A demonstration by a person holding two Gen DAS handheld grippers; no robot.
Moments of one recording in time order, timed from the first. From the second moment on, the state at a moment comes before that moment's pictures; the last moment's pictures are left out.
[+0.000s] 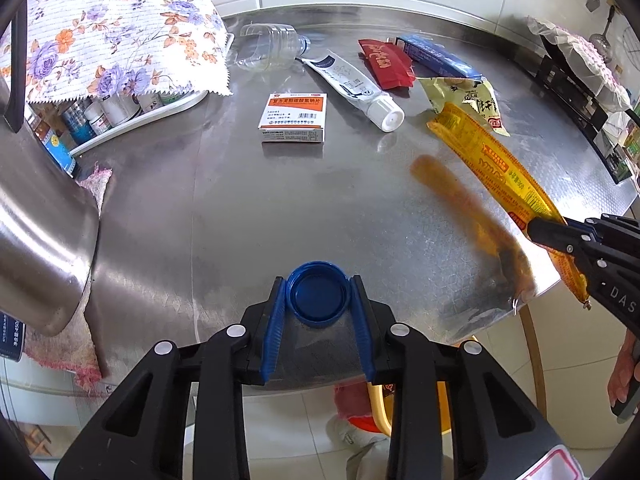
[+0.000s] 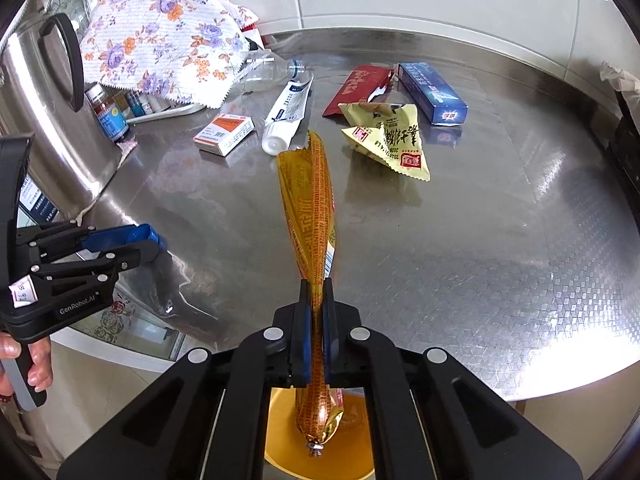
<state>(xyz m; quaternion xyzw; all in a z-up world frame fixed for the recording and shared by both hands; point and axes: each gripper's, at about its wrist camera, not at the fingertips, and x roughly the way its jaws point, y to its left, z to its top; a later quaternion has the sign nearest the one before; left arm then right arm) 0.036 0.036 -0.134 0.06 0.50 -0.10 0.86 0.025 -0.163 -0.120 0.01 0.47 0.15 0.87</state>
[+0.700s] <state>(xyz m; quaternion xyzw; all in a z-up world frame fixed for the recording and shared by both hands) -0.035 -0.012 -0.098 0.05 0.48 -0.08 0.87 -0.041 -0.213 -0.088 0.02 0.45 0.20 0.87</state>
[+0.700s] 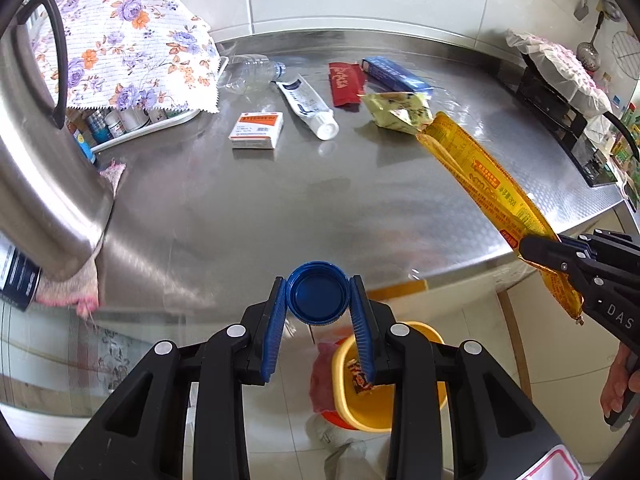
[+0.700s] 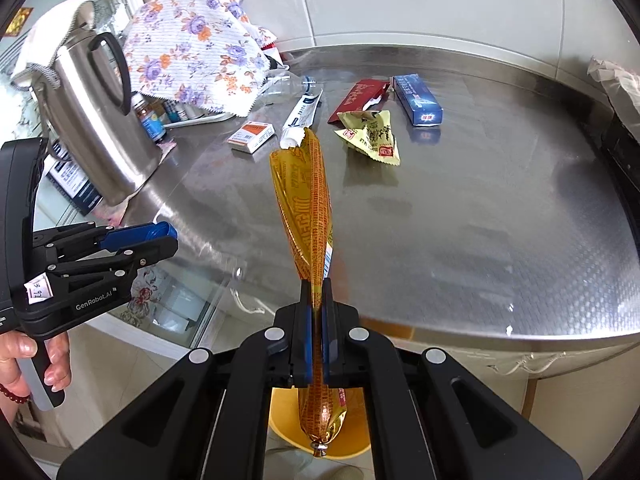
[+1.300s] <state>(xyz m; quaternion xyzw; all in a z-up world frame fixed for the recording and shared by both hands) -0.123 -0.074 -0.141 0.06 0.53 -0.09 0.84 -0.130 -0.257 -0.129 0.02 0.50 0.22 0.84</state>
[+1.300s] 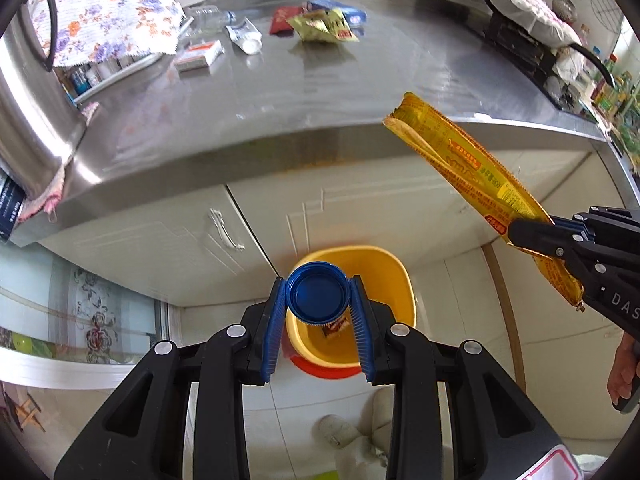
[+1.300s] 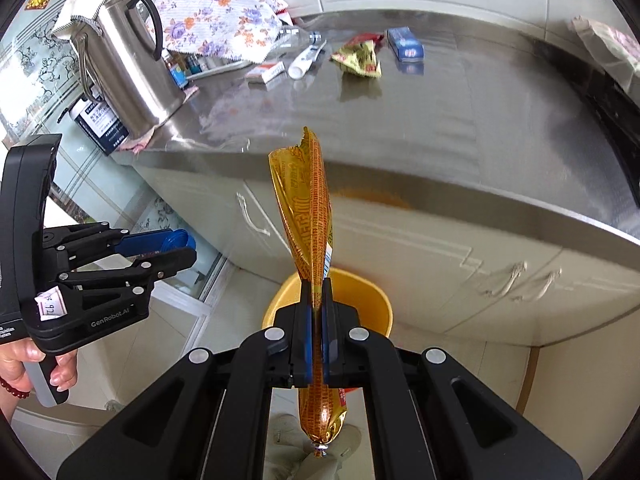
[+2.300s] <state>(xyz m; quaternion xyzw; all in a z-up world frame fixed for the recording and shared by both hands) -0.099 -0.079 -0.378 0.11 0.68 -0.17 0.71 -0.113 -0.221 -0.357 0.05 0.68 0.17 0.71</state>
